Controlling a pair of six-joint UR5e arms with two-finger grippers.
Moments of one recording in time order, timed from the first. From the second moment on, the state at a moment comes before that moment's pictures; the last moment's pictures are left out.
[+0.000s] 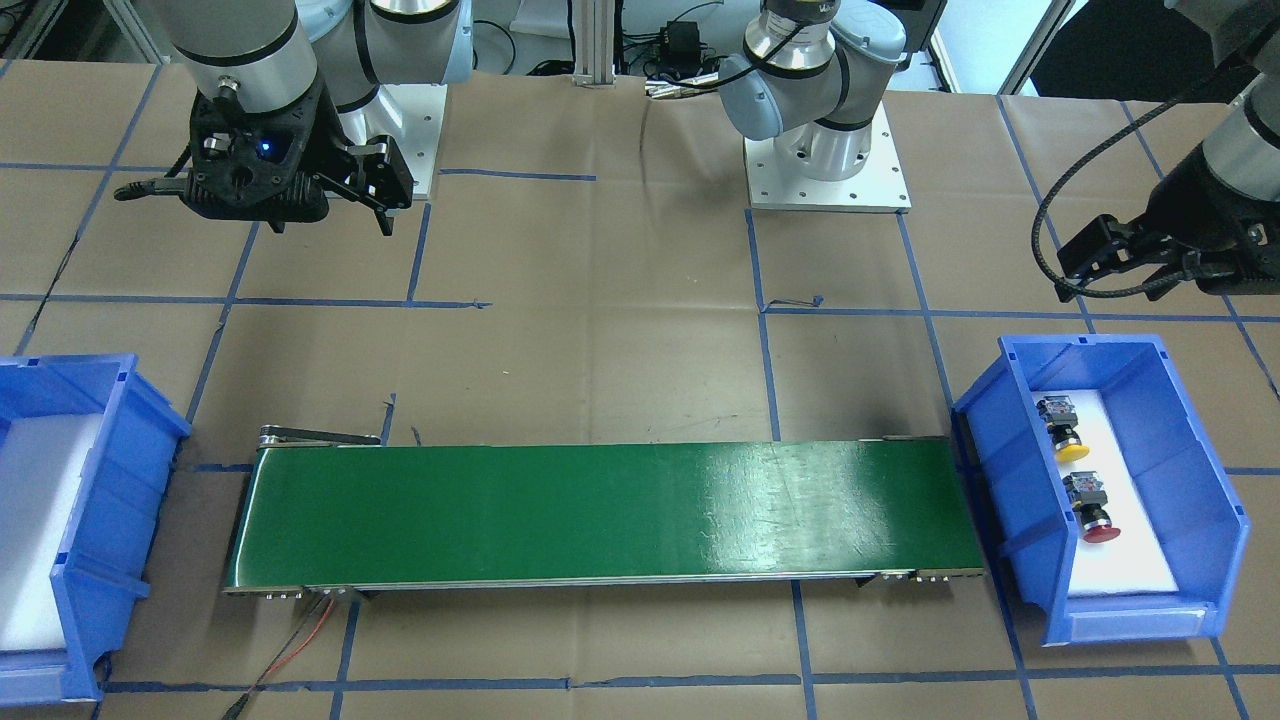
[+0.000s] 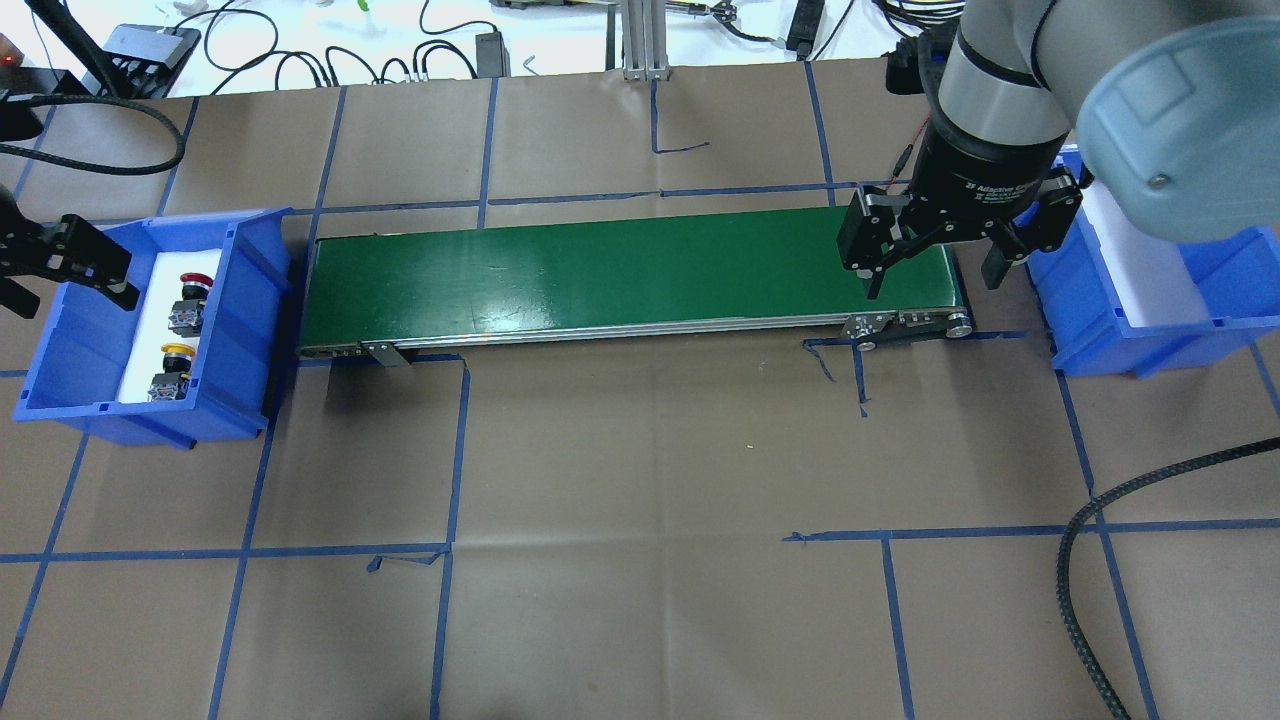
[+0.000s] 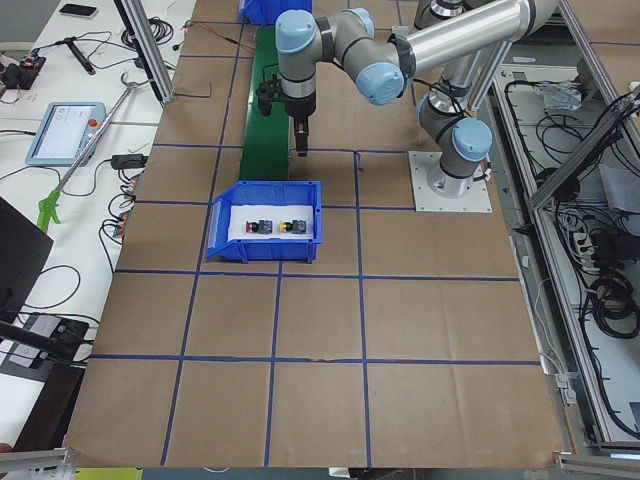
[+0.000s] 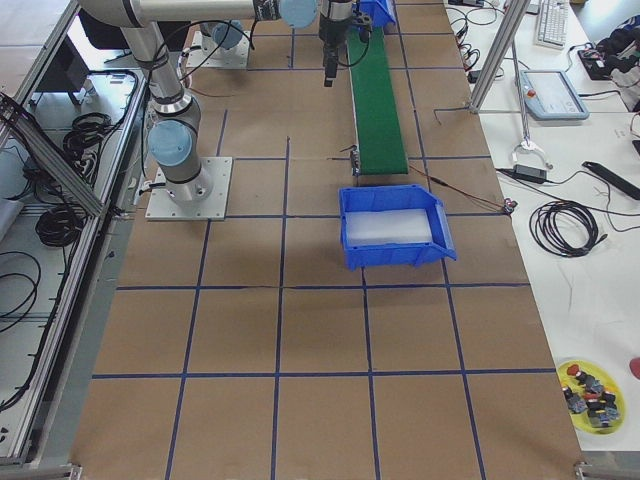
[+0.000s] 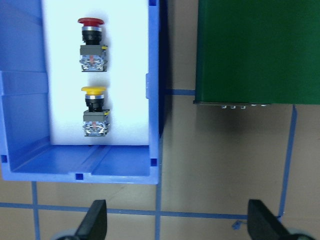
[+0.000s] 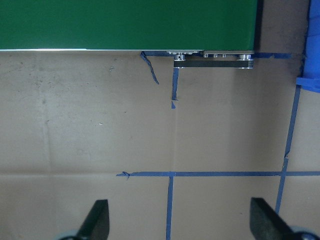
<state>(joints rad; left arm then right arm) -1.03 -1.58 -1.69 -1.47 1.59 0.51 1.64 -1.59 1.61 -1.49 -1.61 0.04</state>
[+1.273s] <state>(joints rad) -0.93 -1.74 -1.92 -1.01 1.56 0.64 1.64 -1.59 1.60 -1.50 -1.61 0.04</state>
